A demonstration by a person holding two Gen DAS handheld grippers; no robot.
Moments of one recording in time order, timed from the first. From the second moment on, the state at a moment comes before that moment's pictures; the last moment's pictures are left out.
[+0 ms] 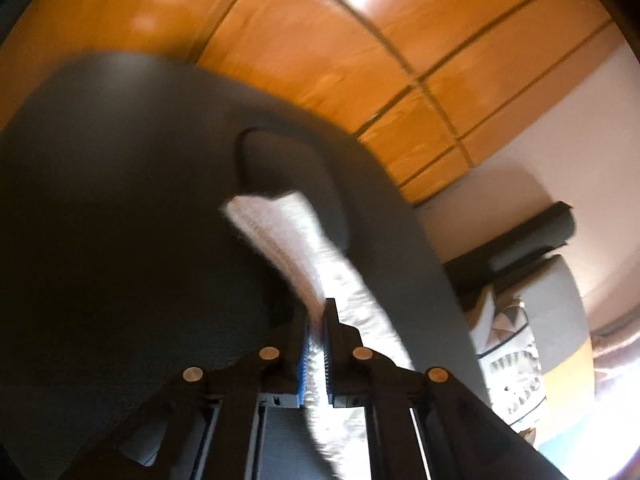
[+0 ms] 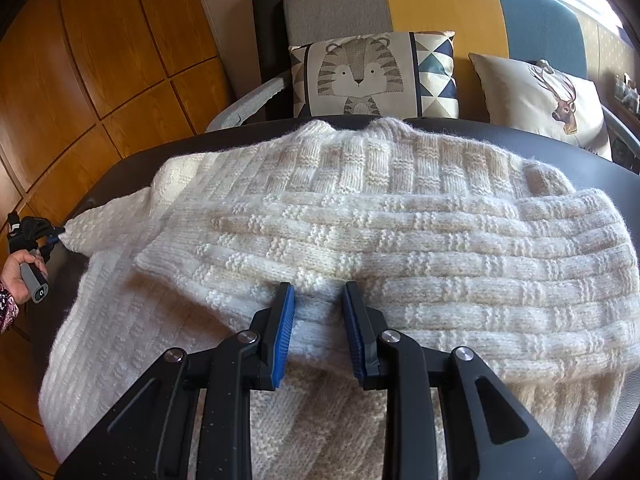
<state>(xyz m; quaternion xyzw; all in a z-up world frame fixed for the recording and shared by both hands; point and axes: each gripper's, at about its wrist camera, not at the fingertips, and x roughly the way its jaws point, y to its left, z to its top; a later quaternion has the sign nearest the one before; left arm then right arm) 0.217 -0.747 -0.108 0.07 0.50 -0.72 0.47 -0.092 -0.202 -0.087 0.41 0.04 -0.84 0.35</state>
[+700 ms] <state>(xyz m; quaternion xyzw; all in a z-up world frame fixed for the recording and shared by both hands) 0.090 -0.557 0.053 0.04 0.35 -0.92 0.17 -0.105 -0.192 -0.085 0.44 -0.01 -0.82 0.37</state>
